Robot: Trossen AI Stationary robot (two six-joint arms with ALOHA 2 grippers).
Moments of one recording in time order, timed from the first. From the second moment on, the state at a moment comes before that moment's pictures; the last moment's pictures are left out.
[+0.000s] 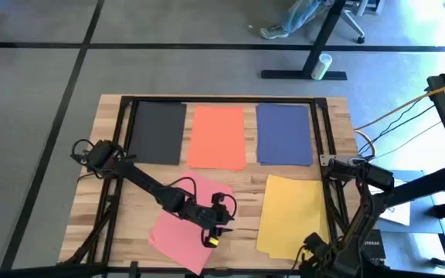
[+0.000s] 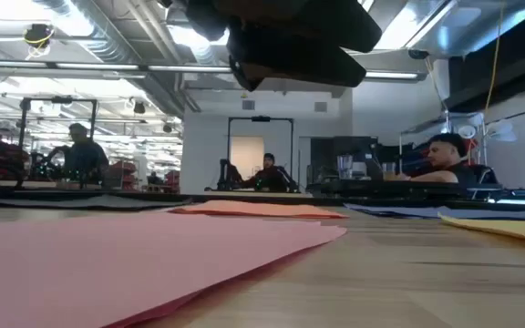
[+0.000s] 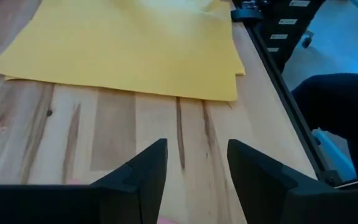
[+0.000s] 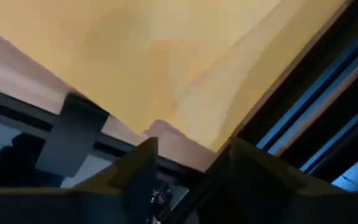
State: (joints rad) left arm -0.48 1.92 1.24 0.08 -0.26 -0.25; right arm 1.20 1.93 1.38 -1.09 -0.25 2.16
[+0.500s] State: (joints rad) left arm -0.48 1.86 1.24 -0.15 -0.32 -0.30; right arm 0.85 1.97 1.45 -0.89 0.30 1.43
